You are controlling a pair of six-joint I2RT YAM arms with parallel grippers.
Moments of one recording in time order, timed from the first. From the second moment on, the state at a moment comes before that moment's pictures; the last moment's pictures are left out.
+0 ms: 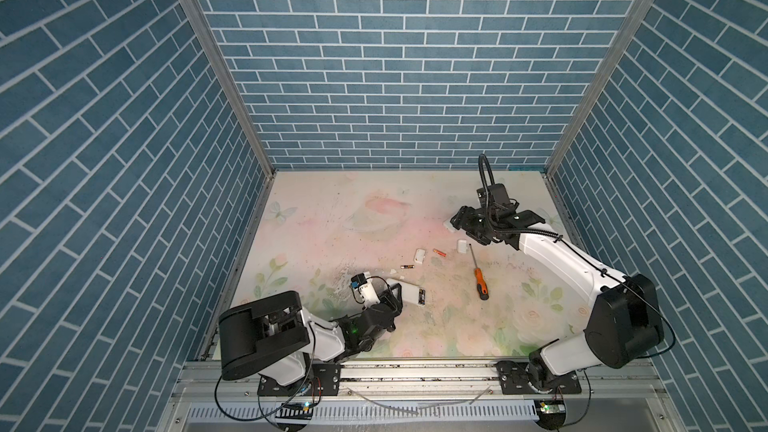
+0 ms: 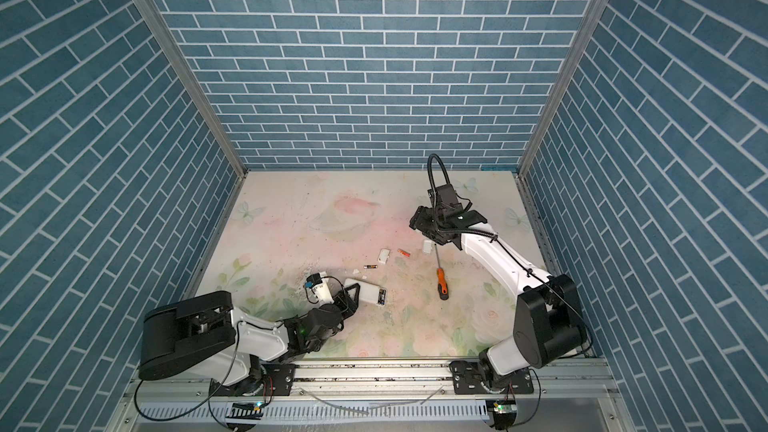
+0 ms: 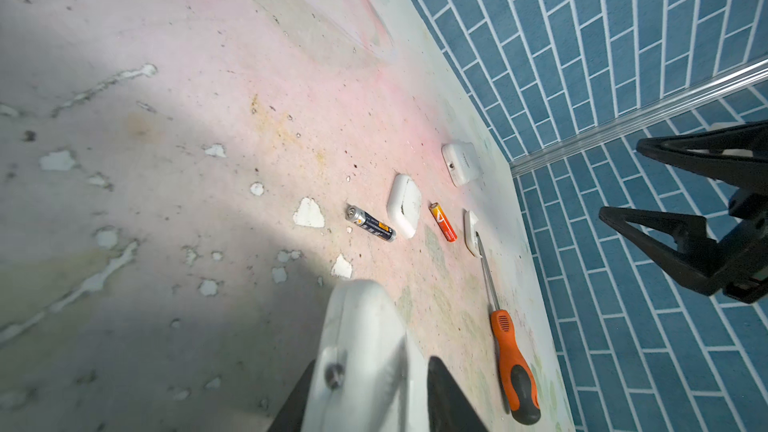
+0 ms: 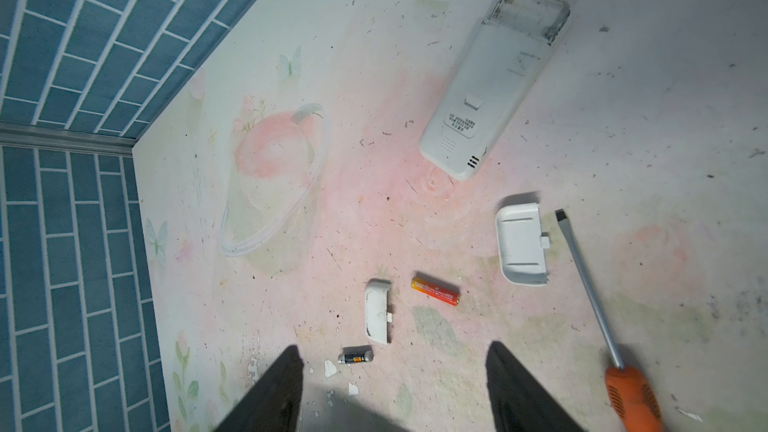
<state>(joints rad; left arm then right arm) -1.17 1.46 0.19 0.77 -0.64 -1.31 0.48 1.49 1.16 -0.54 -0.11 0.83</state>
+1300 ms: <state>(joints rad) -0.87 0.97 0.47 -0.03 -0.38 -1.05 0.60 1.33 0.94 -0.93 0.06 0.69</state>
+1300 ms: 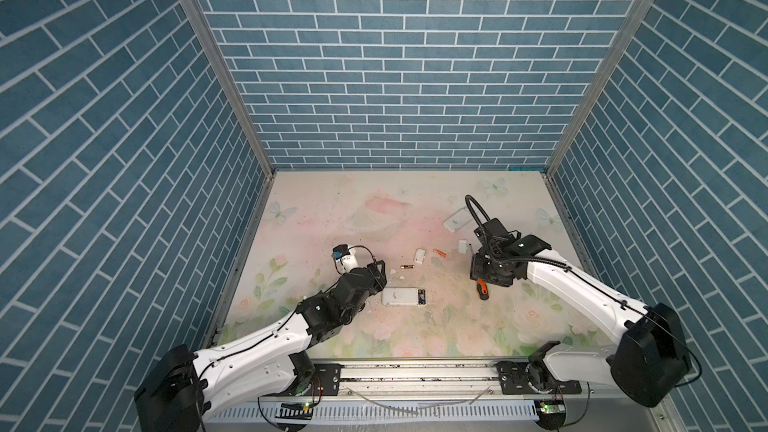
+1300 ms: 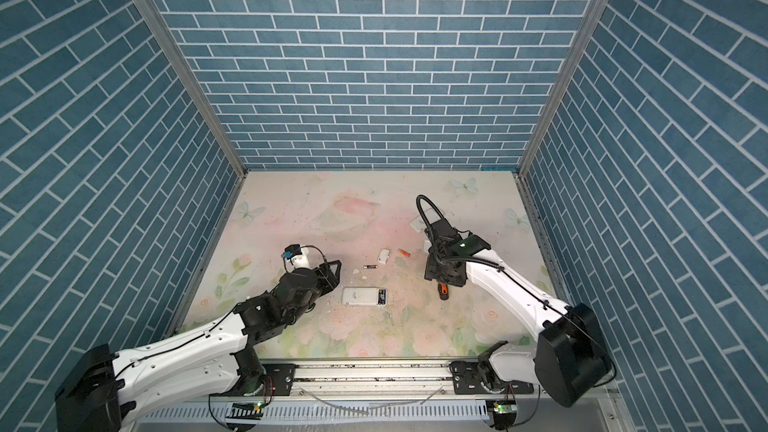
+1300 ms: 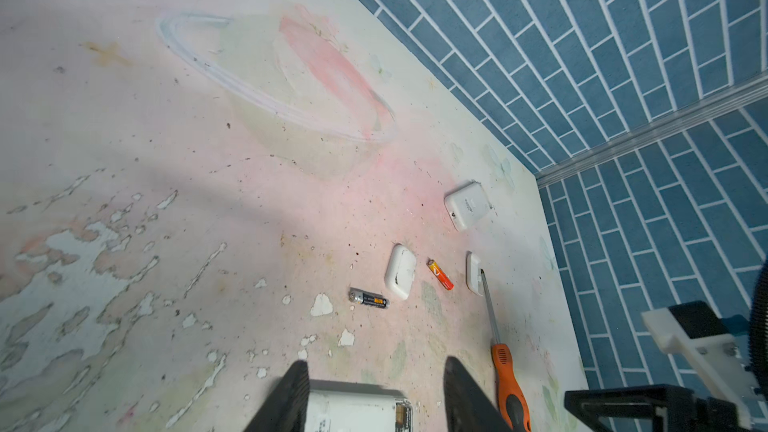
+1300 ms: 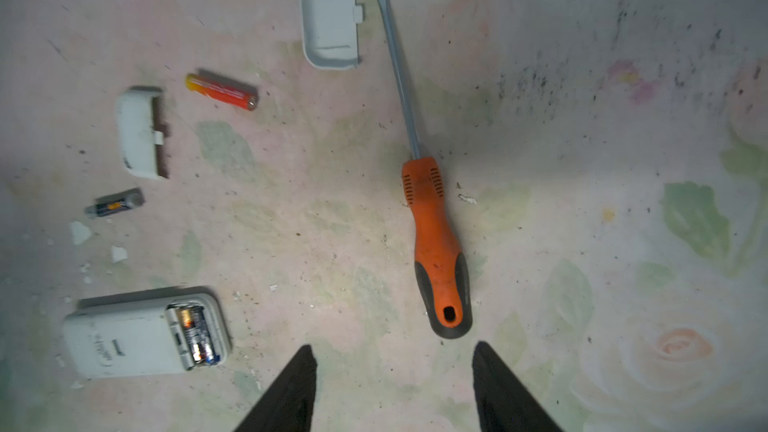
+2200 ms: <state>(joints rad) -0.81 1.11 0.56 -0.02 -0.20 -0.96 0.56 1.53 0.82 -0.76 0.08 0.65</state>
